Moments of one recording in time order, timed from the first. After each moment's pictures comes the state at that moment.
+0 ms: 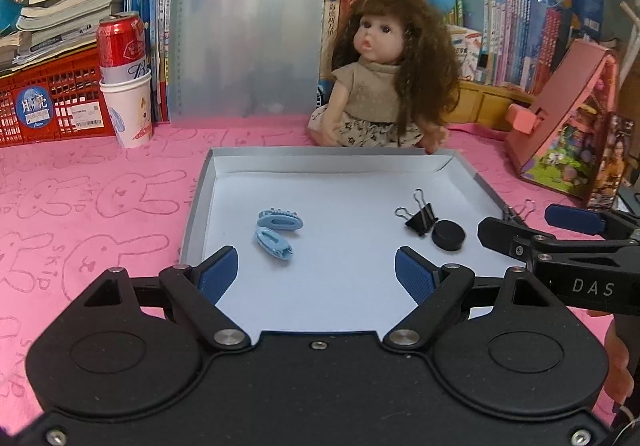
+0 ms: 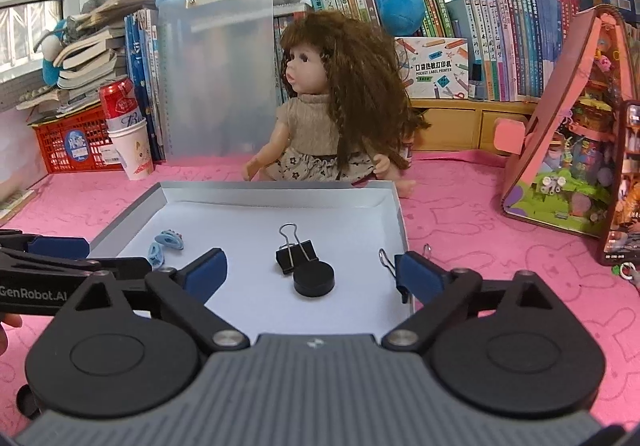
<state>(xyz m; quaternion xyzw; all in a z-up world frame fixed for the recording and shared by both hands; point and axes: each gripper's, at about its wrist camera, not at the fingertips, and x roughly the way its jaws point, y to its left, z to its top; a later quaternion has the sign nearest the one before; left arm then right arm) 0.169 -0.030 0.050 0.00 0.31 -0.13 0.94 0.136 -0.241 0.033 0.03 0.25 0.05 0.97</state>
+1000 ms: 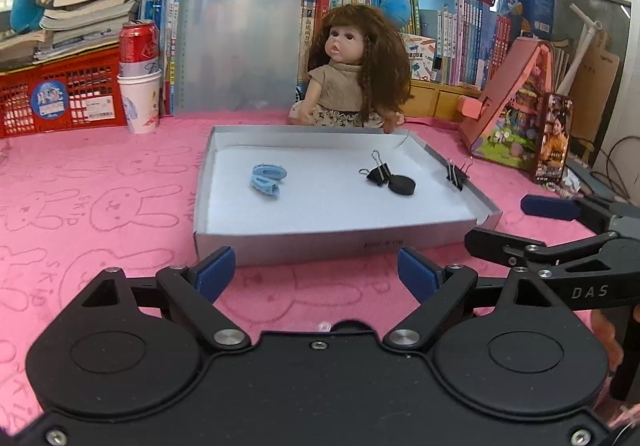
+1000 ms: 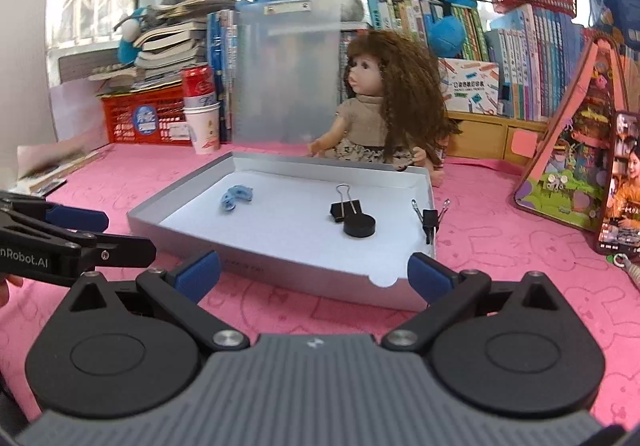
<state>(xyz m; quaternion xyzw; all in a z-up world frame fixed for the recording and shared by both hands) 0.056 0.002 0.039 0.00 0.28 -0.16 0.95 0.041 -0.234 0.022 -0.02 0.21 0.12 0.97</state>
